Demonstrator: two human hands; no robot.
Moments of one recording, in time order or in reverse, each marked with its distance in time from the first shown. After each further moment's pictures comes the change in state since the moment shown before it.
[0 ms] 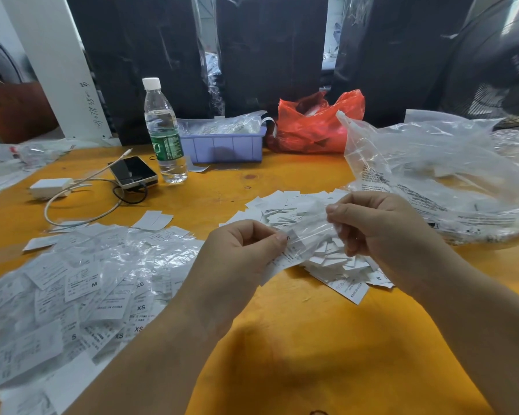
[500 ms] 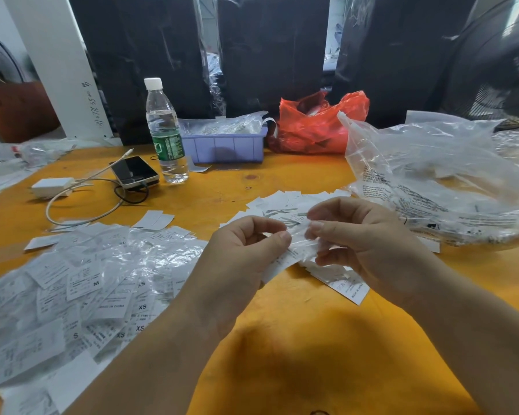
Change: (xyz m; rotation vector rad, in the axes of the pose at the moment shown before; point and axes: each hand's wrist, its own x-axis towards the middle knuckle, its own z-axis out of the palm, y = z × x) left_hand -0.001 0.000 0.001 -0.079 -0.027 -0.020; right_hand -0.006 0.006 0.013 0.233 -0.155 0.006
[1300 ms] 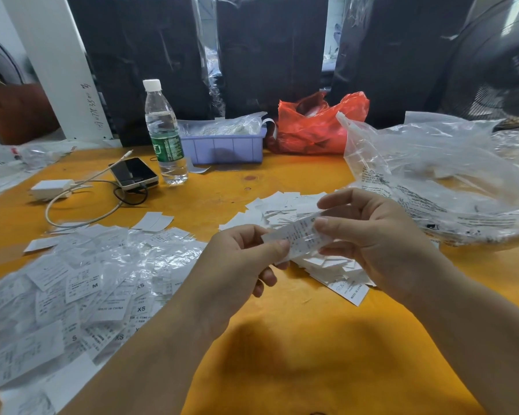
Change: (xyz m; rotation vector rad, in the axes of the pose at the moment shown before) left_hand 0.005 -0.002 -0.006 0.023 -0.087 -0.046; right_hand -0.002 -0.007 -0.003 0.006 0.058 -0.027
